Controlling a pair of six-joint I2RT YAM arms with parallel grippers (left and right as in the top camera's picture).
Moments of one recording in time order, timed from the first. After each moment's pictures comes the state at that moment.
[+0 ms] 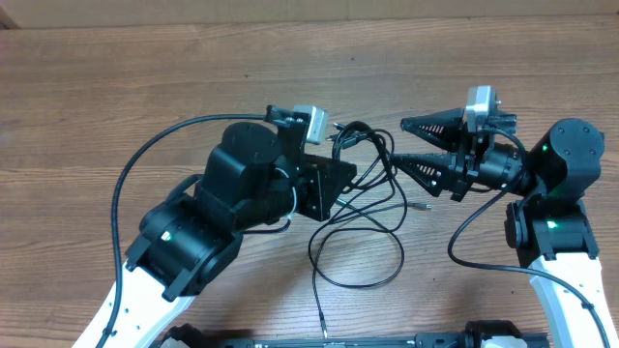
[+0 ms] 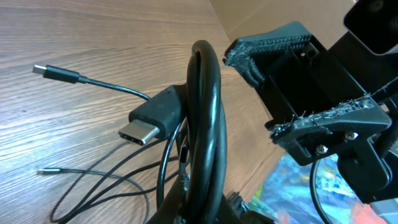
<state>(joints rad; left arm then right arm) -0.66 1.16 1.31 -0.65 0.38 -0.63 0.01 1.05 0.87 0.15 -1.23 0.19</state>
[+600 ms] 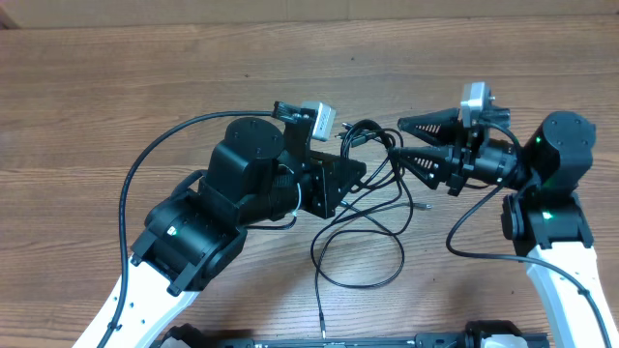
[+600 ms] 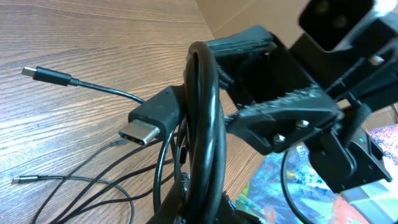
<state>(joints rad) -0.66 1.17 1.31 -0.61 0.43 -0.66 0.01 1.11 0.87 0.15 -1.24 0.17</state>
